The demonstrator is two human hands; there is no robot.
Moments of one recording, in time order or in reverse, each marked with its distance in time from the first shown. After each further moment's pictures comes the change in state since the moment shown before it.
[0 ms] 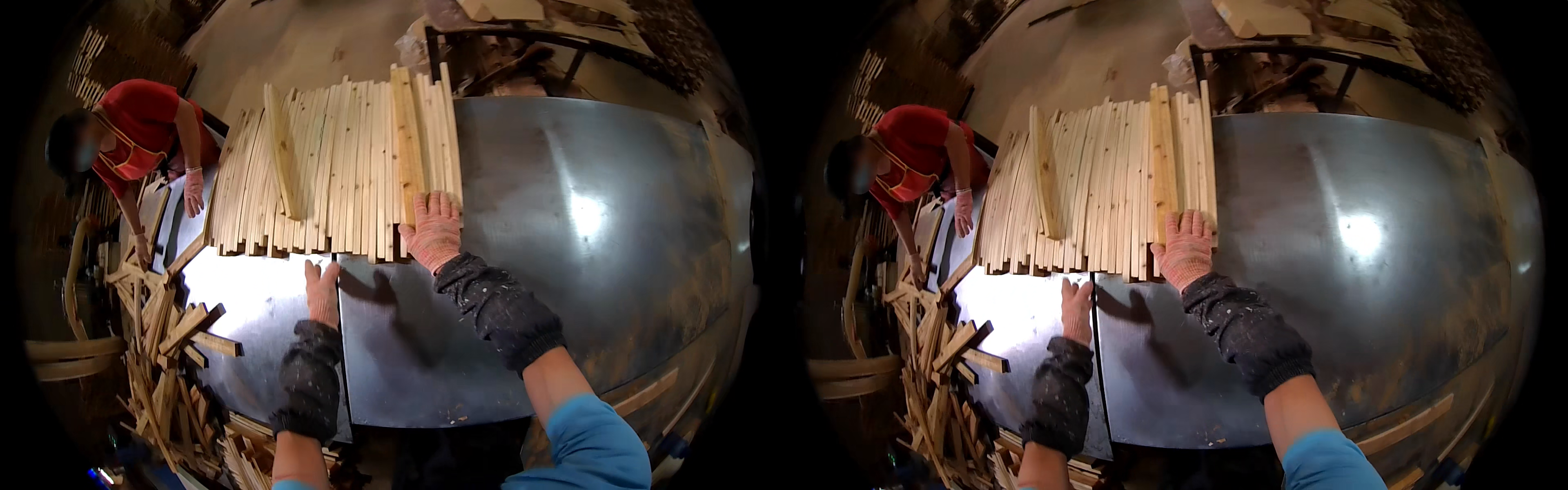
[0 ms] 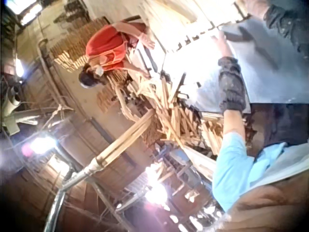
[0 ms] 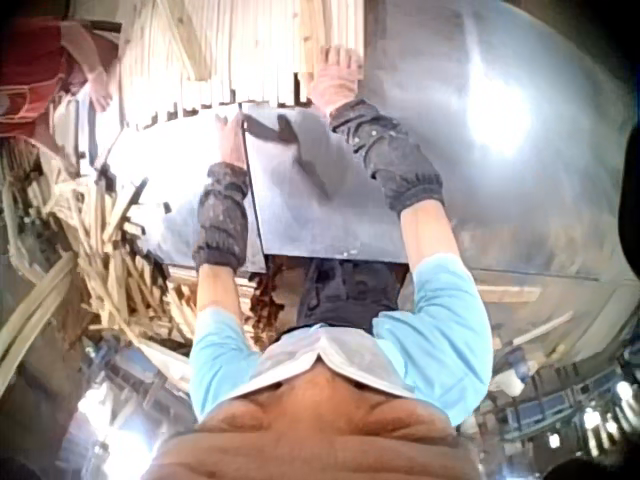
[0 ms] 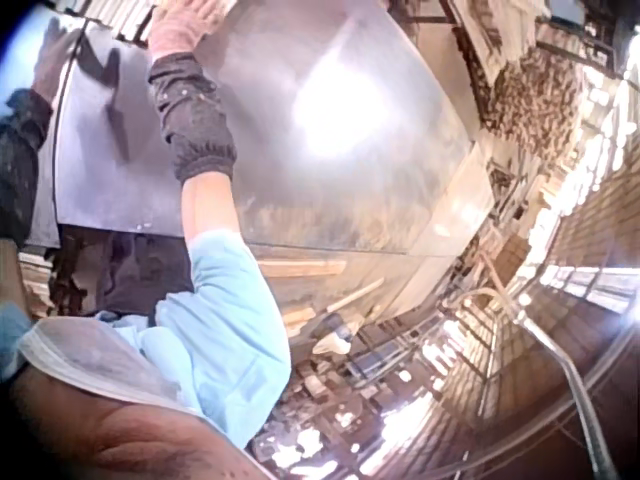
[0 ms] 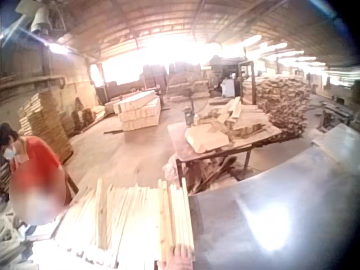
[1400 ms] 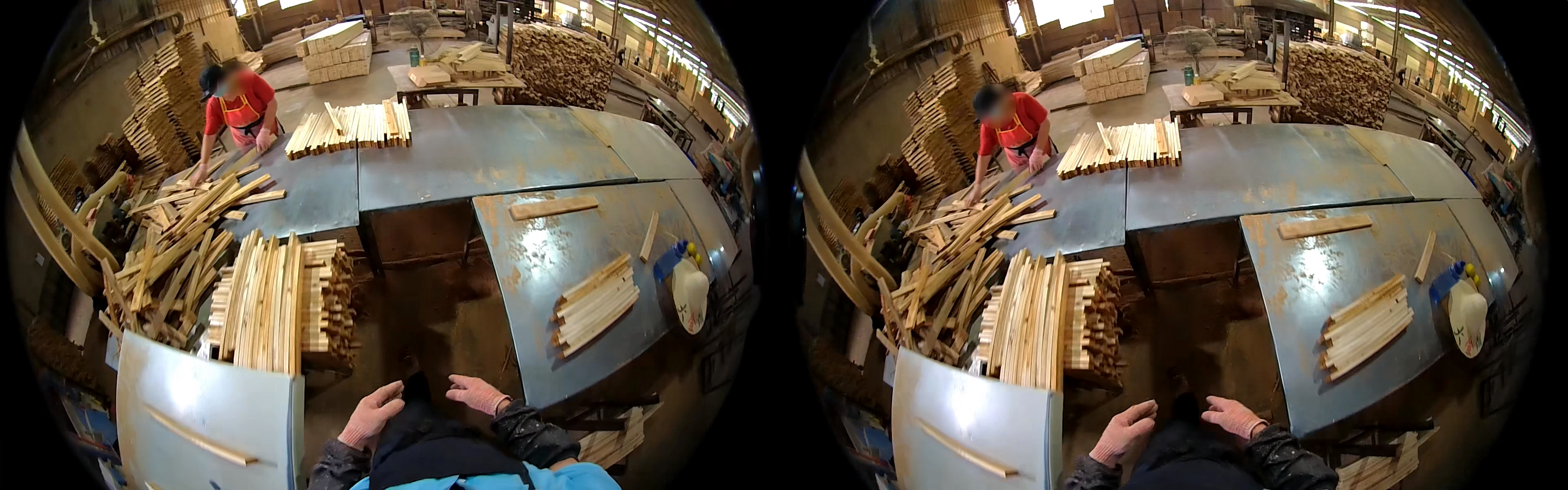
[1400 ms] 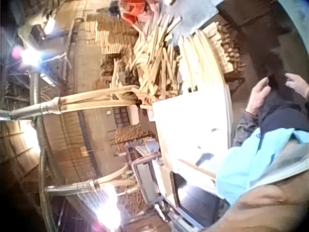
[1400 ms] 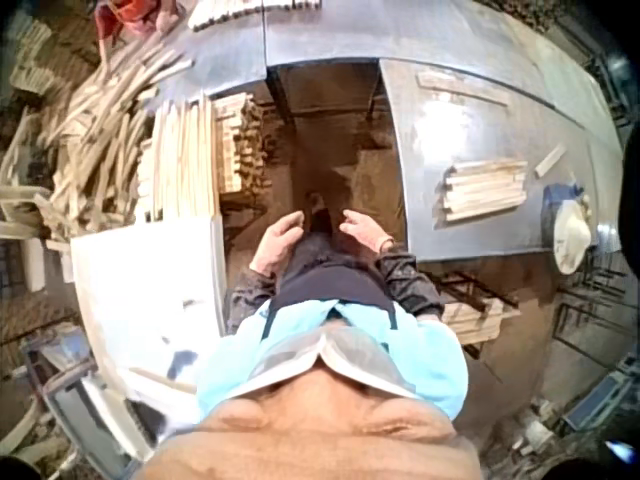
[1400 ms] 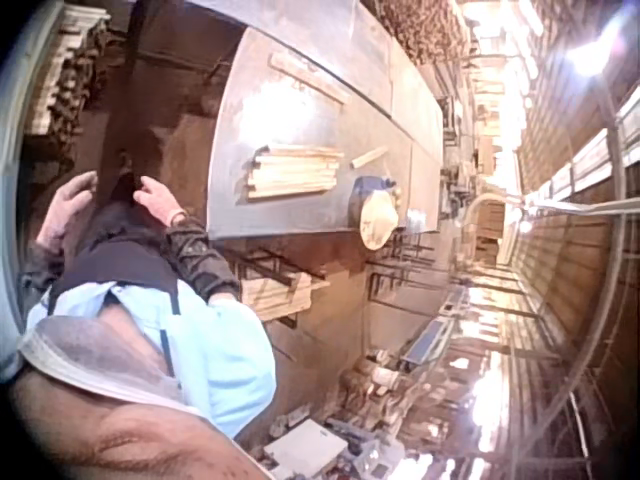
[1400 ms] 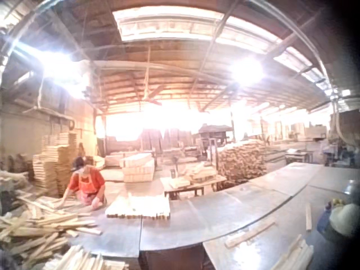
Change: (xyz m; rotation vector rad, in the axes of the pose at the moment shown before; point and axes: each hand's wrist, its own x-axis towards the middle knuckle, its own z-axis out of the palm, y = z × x) left_hand -1.042 -0.348 -0.550 0.030 -0.755 -0.119; right_hand -1.309 -0.077 0.036 0.783 -0.509 0.149
